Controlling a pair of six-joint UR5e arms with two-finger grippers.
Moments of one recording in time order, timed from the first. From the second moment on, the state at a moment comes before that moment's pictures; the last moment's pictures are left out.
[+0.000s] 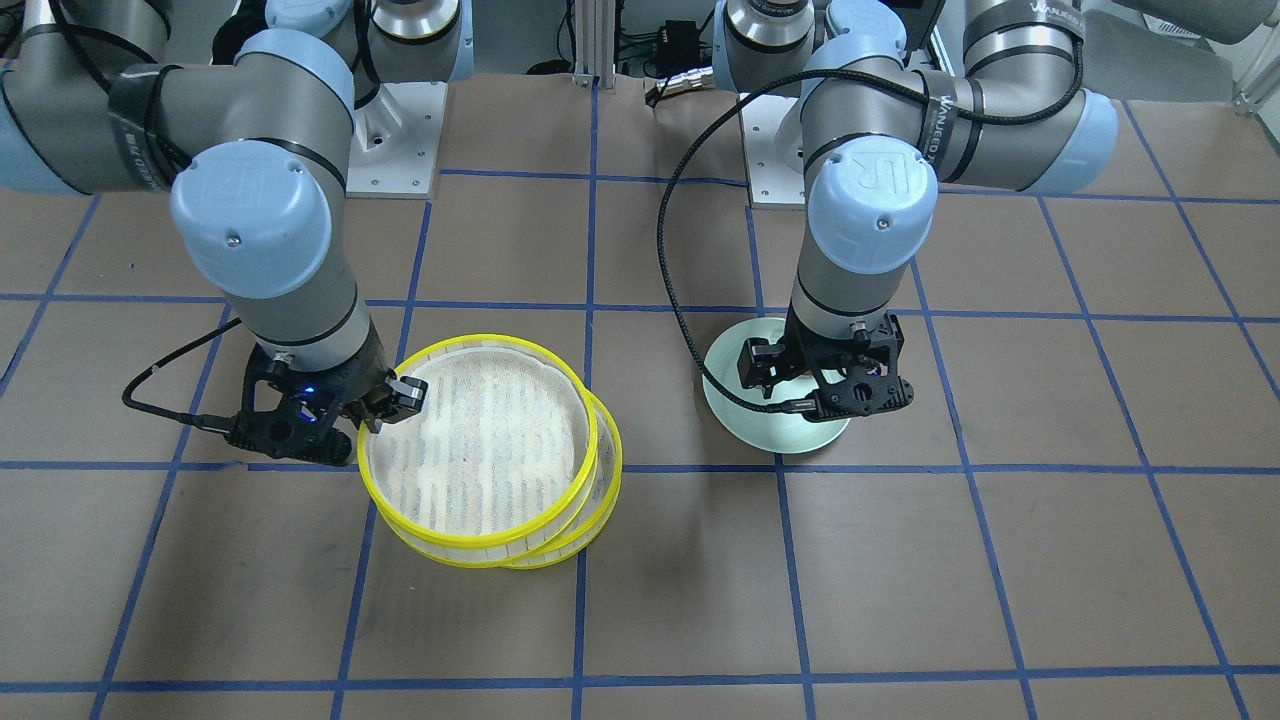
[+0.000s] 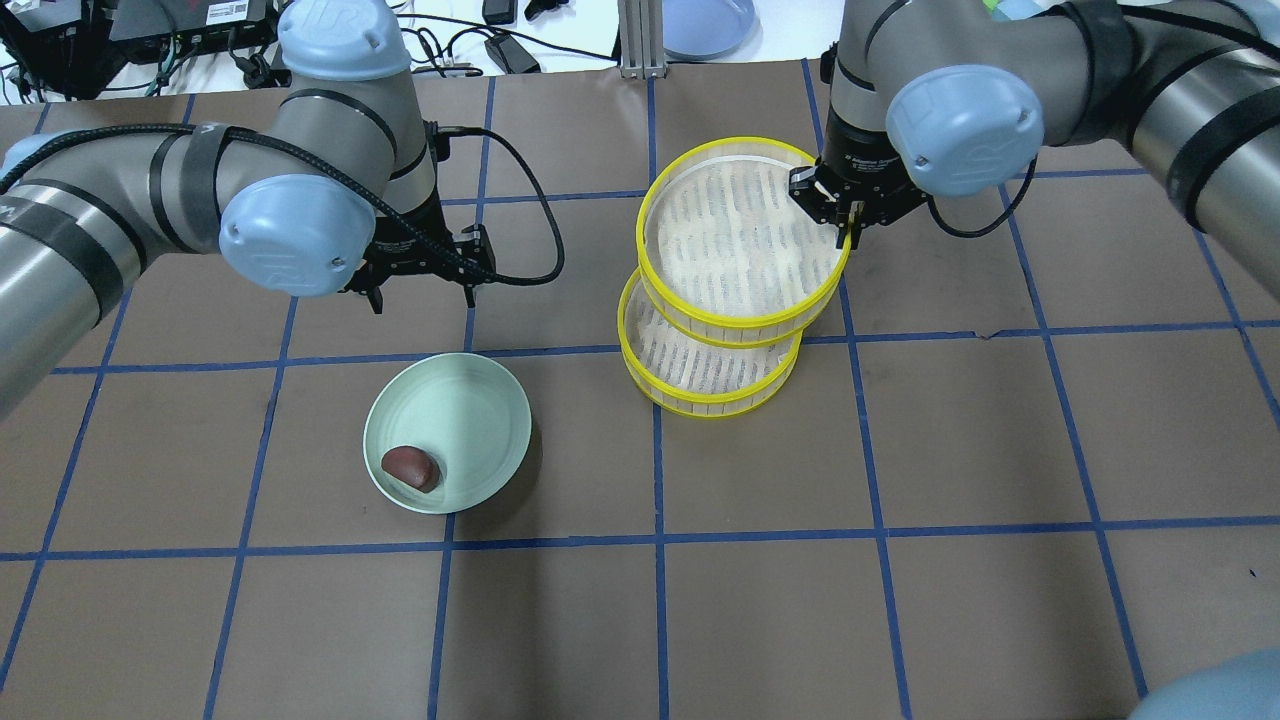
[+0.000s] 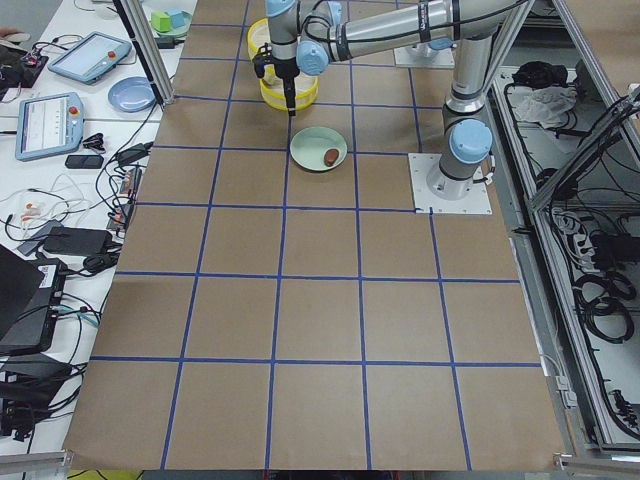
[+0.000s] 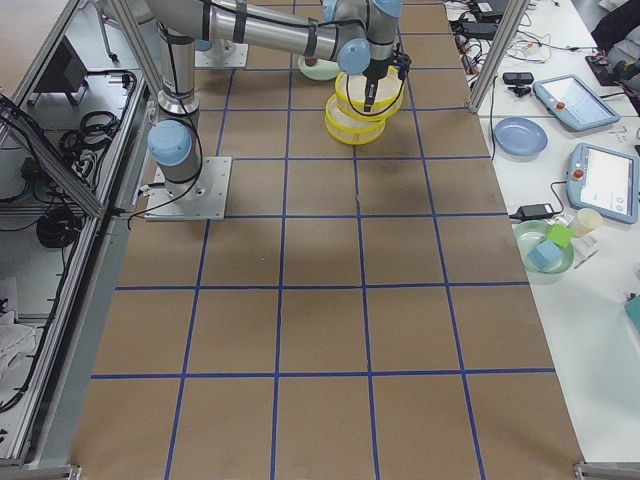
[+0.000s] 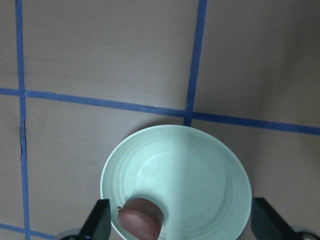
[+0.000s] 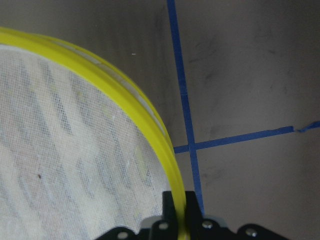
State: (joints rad) left arm -1.64 -1.79 -1.72 -1.32 1.70 -0.22; right arm 1.67 -1.26 1.55 -1.80 -1.63 0.26
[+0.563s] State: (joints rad) left arm -1.59 -1.85 -1.81 -1.35 1.67 -0.18; right arm 1.69 -1.21 1.56 -1.76 -1.61 0.27
